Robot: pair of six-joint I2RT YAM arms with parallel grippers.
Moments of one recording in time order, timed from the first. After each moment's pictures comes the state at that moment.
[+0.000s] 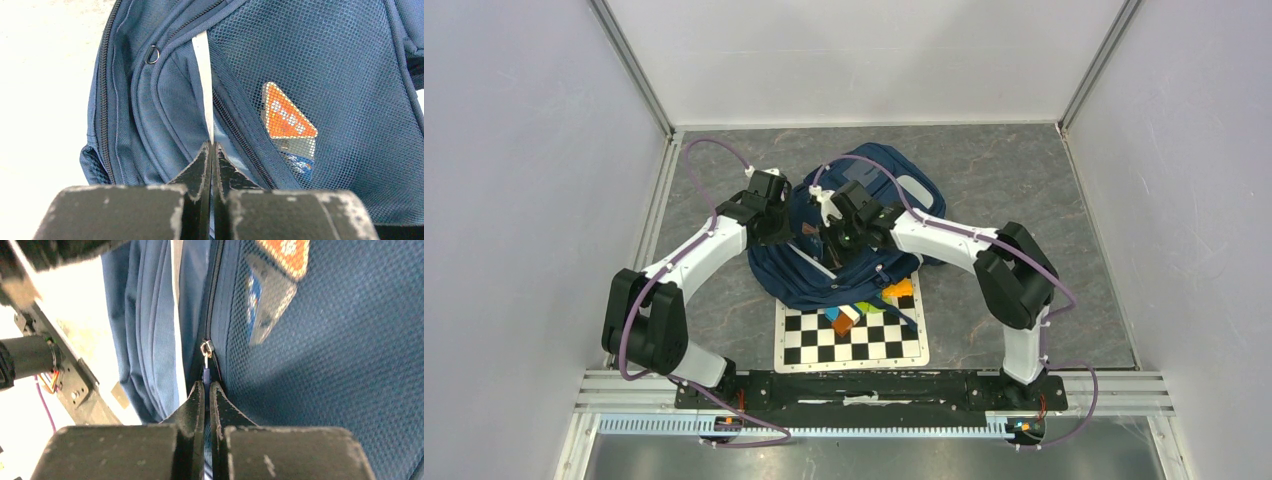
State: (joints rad) left arm -0.35 1.48 1.03 -0.51 -0.13 -0.46; right arm 0.83 1.95 1.44 -0.38 -0.33 0.29
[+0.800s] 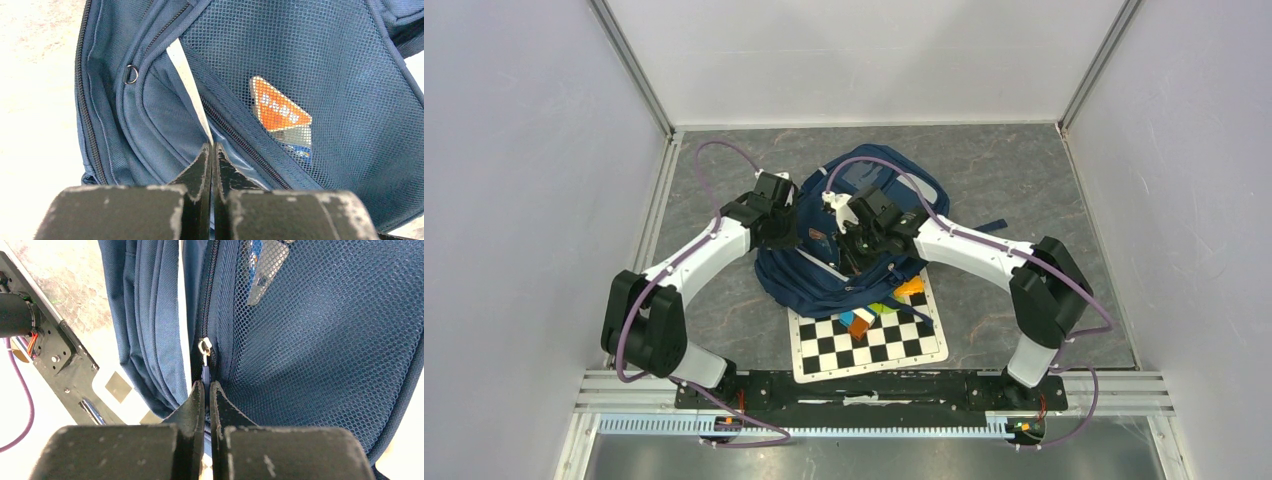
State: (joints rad) left arm -0.39 1.47 1.03 -0.55 -0.07 -0.46; right arm 0.83 1.74 1.29 -0.46 -0.30 0.19
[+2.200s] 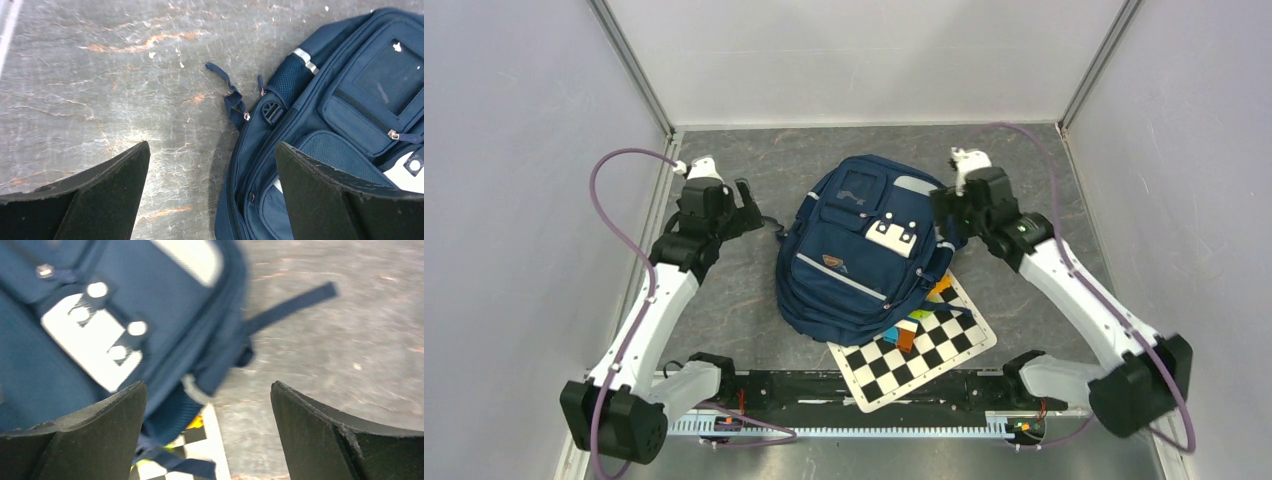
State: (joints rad) left arm -0.19 1.06 0.95 -0.52 -0.21 -0.39; right arm 0.49 1.25 1.11 -0.58 0.15 0.10
